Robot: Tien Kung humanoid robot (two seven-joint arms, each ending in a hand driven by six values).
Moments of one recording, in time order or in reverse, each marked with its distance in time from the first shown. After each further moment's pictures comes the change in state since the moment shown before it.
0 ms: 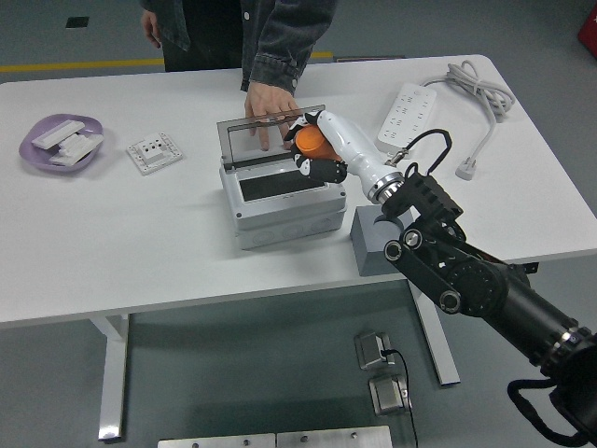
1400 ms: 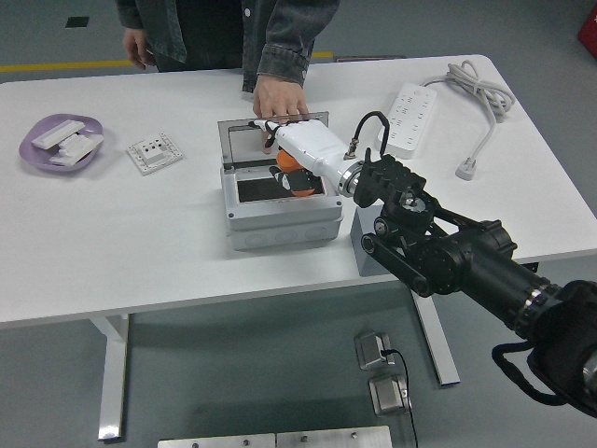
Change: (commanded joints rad) left arm -0.035 0.008 0.020 0.000 0.039 -0.012 0.002; right arm 0.137 0.052 -0.165 -0.207 -0.190 0.048 0.018
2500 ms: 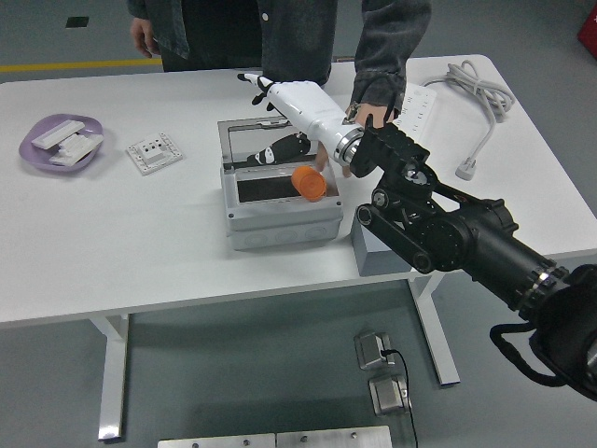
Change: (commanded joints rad) left arm -0.015 0.001 -0.015 0.000 0.010 0.000 -0.010; right arm 0.084 -0.012 0.068 0.032 0.079 0.019 -0.024
